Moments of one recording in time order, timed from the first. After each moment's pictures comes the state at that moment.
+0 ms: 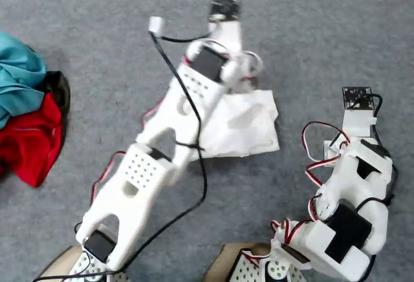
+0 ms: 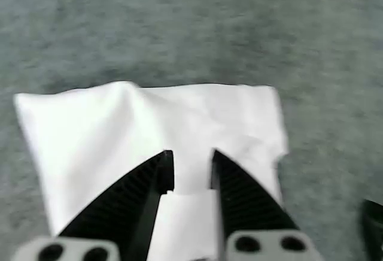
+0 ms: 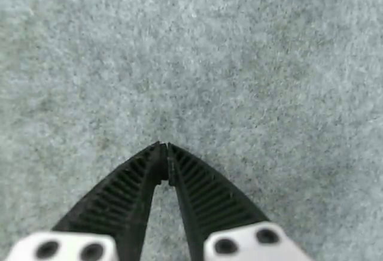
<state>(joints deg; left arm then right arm) 28.7 55.4 -84.7 100.3 23.0 35.0 -6.3 50.5 30.5 24.6</state>
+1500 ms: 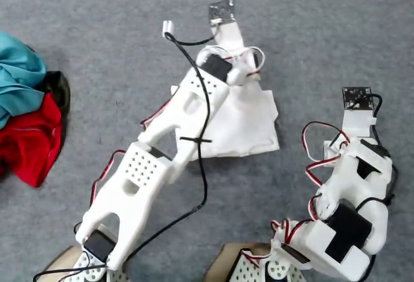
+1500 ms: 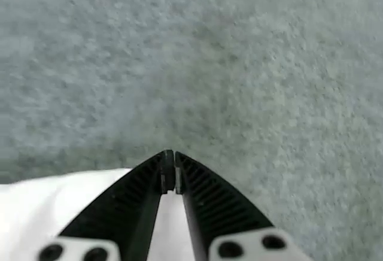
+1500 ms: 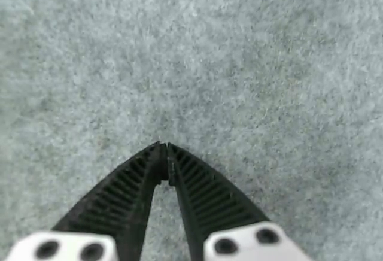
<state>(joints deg) 29.5 57.1 -66.9 64.0 29.9 35.0 -6.1 50.5 30.5 24.6</state>
